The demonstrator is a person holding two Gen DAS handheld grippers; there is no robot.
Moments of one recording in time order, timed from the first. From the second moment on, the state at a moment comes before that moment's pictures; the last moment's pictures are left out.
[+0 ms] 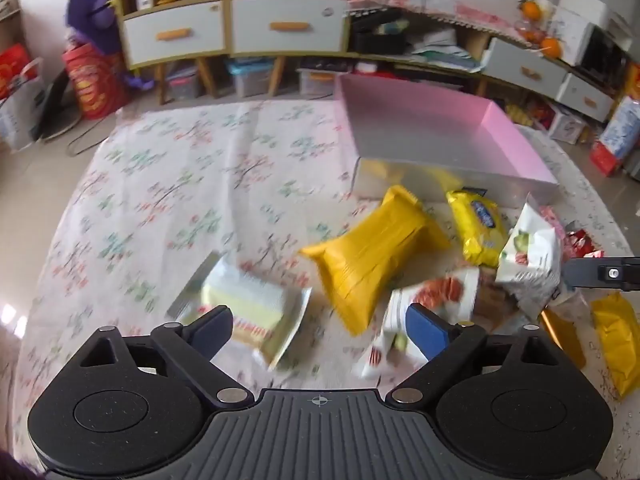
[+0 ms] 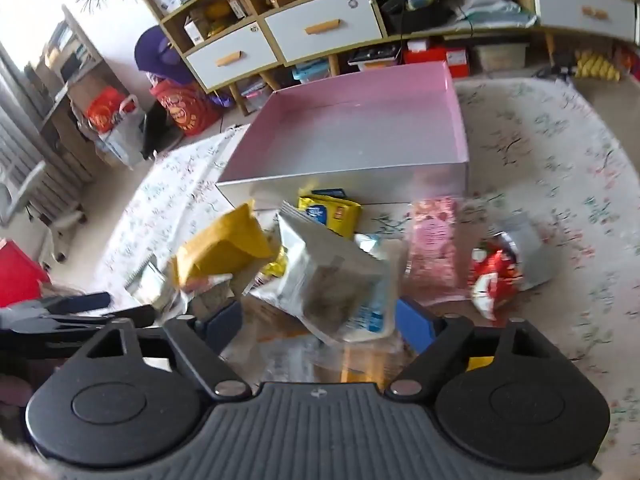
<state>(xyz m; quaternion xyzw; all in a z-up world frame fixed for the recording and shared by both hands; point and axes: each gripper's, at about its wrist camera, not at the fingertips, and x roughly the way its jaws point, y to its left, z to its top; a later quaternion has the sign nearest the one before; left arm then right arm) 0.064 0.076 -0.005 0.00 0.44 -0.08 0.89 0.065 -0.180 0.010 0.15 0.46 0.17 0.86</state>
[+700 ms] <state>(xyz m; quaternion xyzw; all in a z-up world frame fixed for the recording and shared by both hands) 0.138 0.034 -0.018 0.04 0.46 -0.21 0.86 0.085 -0.179 -0.012 0.20 0.50 0.16 0.83</state>
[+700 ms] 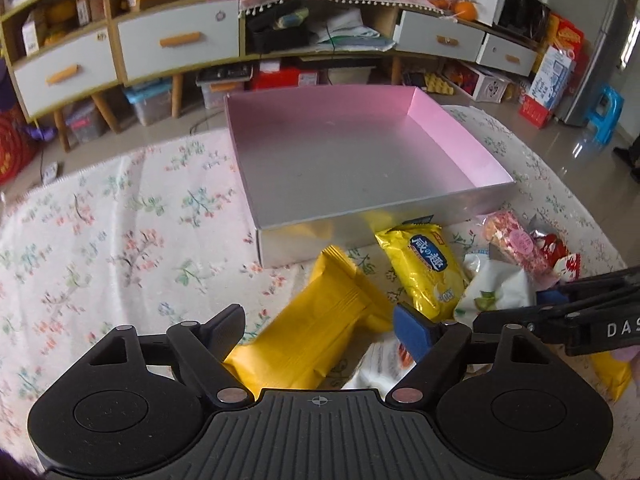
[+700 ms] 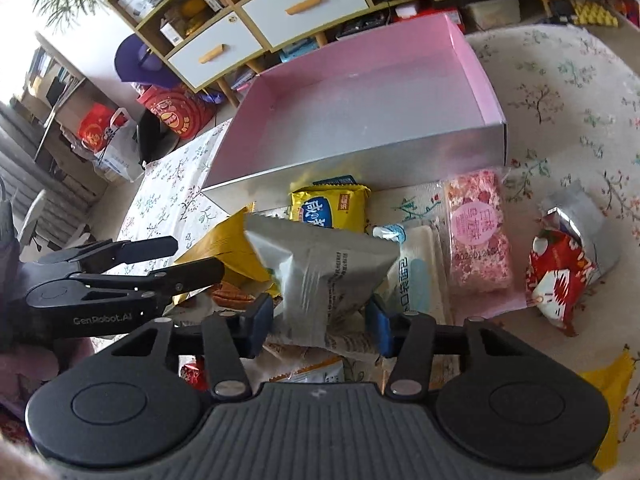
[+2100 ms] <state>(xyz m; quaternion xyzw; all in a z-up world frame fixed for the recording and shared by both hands) 0.131 -0.010 0.028 0.09 0.41 -0.15 0.89 0.092 -0.210 0.026 0.26 0.46 0.10 0.85</state>
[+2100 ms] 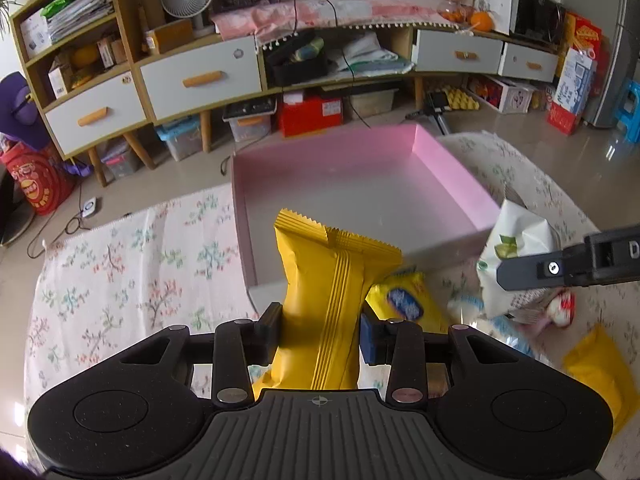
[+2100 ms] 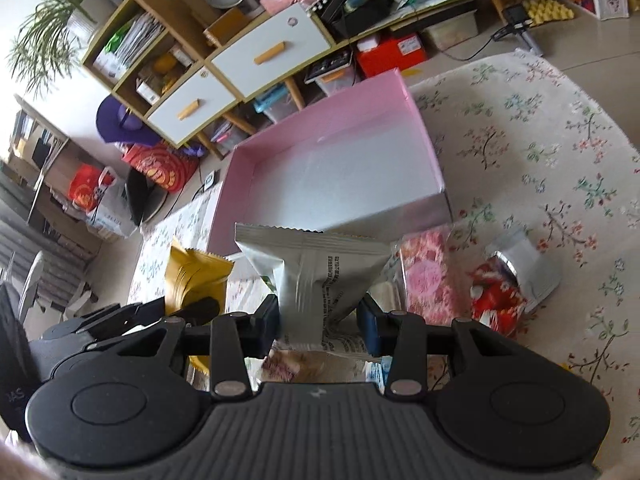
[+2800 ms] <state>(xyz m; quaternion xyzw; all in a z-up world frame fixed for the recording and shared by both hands) 0.220 -0.061 0.007 0.10 0.37 -0.13 0.91 0.169 -0.220 0.002 0.28 0.42 0.07 0.86</state>
